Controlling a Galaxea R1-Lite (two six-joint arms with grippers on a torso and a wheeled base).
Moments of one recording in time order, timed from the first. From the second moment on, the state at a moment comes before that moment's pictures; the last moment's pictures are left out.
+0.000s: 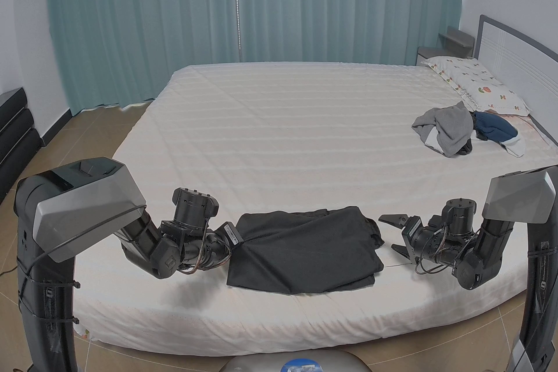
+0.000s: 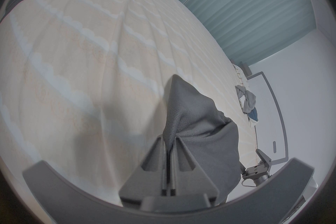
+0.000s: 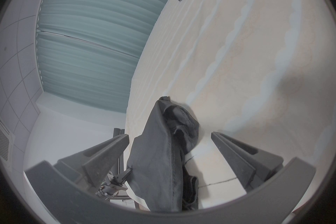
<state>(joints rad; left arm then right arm) -0.39 2.32 -0.95 -0.66 -0.11 -0.91 0.14 2.38 -0.61 -1.36 0.35 1.05</state>
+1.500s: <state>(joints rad) -0.34 2.20 -0.78 -0.71 -0.10 -0.93 0.24 2.35 -0.55 -1.34 0.31 0.94</state>
